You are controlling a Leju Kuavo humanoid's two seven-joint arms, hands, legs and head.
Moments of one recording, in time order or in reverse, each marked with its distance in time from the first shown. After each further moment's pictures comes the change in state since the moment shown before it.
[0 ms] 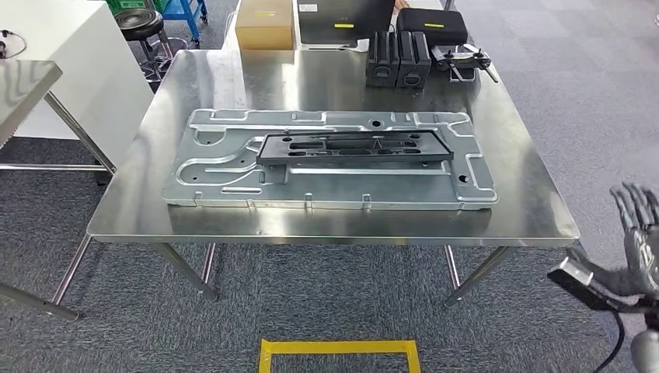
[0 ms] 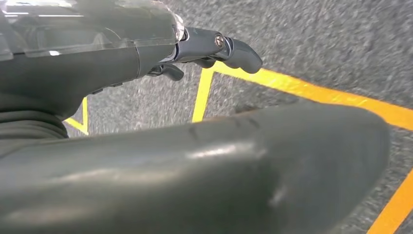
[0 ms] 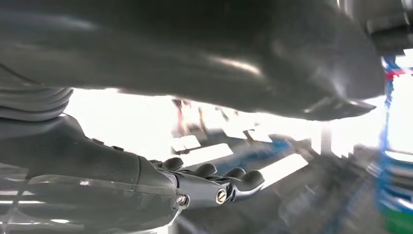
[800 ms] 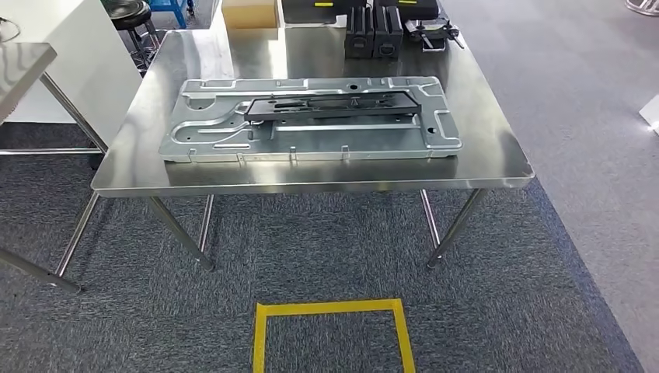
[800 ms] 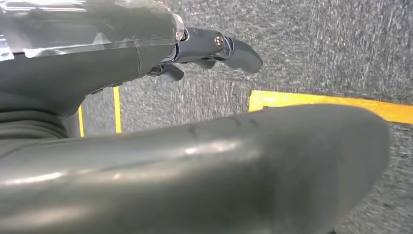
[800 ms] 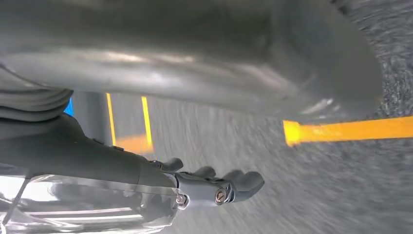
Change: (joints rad) left arm -0.029 0.007 -0.070 0.000 -0.137 0.048 0.110; right arm -0.215 0.525 -0.523 1.295 0.016 0.067 0.505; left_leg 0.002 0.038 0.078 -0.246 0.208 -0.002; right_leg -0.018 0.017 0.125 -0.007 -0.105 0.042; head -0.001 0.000
